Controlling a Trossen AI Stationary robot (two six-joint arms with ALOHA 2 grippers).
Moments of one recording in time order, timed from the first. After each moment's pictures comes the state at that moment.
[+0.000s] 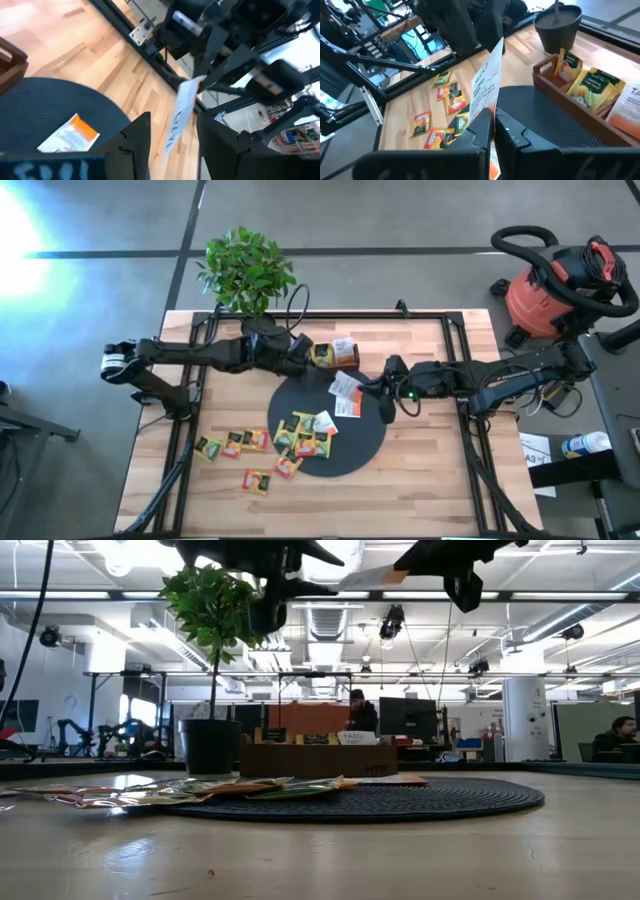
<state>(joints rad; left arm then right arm) 0.14 1.41 1.09 0.00 0.25 -0.79 0.14 1.11 0.83 -0.10 0.27 0.56</state>
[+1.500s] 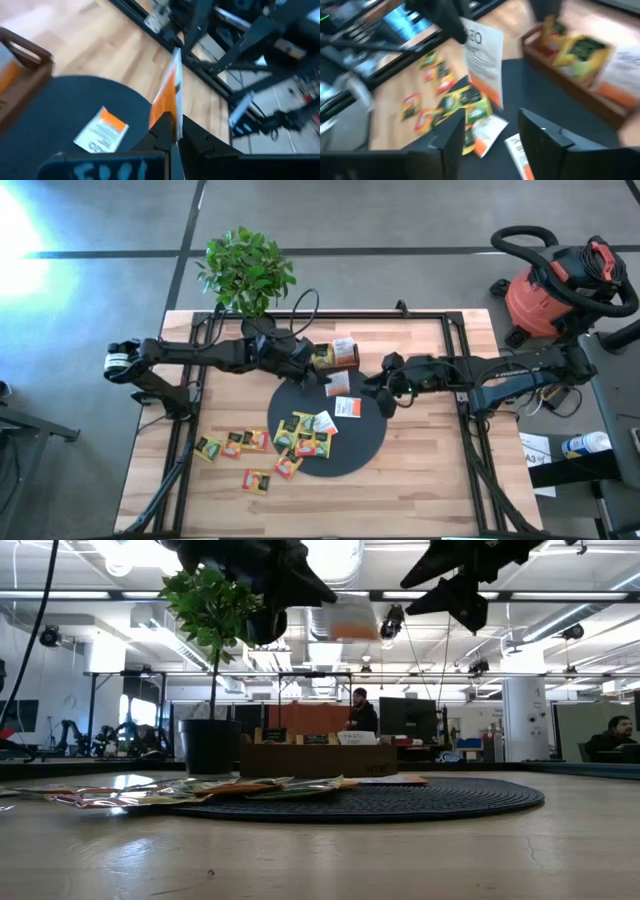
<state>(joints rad) 0.14 1.43 1.09 -0.09 0.24 -0.62 0.05 1.12 0.83 -0.23 0.13 0.61</state>
